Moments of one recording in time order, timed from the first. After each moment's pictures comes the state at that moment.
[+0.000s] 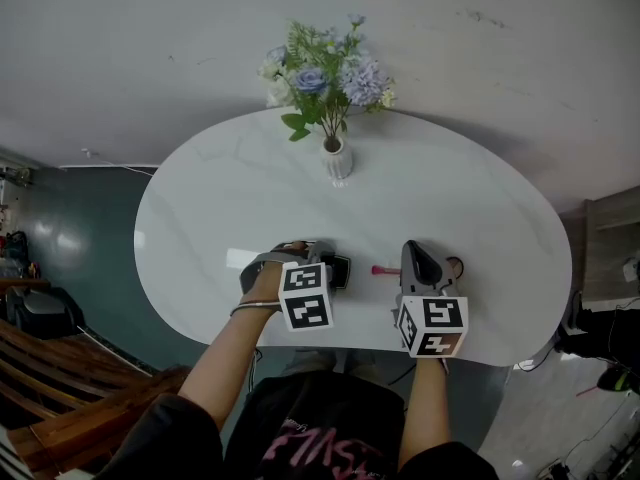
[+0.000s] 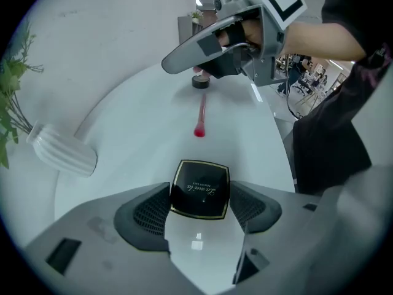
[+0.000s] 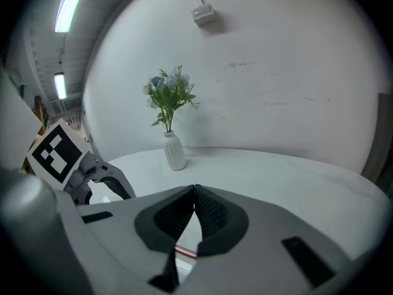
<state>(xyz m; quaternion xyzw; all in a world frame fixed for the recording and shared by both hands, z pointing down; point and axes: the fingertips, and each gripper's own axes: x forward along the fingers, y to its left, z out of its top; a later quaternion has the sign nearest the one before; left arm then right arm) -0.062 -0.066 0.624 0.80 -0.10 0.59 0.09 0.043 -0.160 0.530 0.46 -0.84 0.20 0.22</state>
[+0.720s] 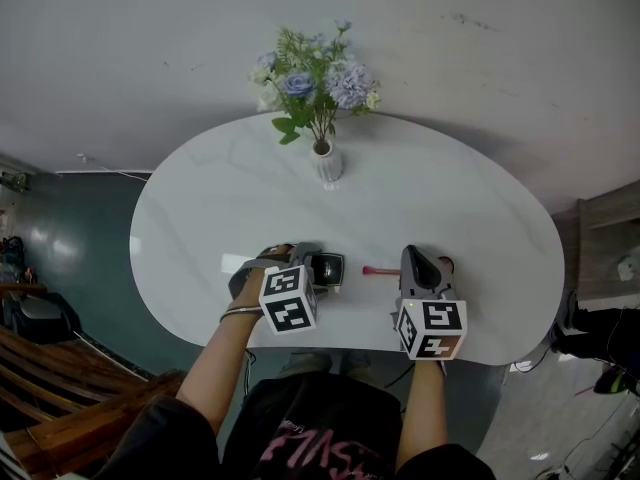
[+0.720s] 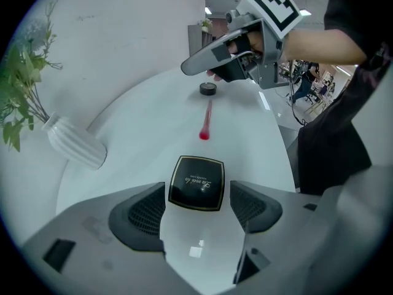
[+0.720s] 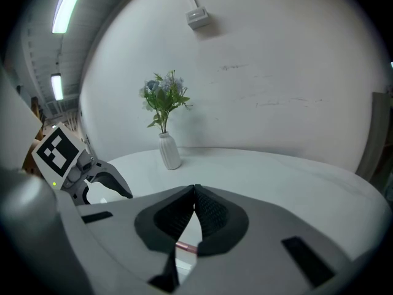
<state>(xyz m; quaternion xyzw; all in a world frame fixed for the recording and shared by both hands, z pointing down) -0.065 -0.068 0.616 0.81 -0.15 0.56 0.09 0.063 -0.156 0.529 0.47 -0.83 0.20 0.21</state>
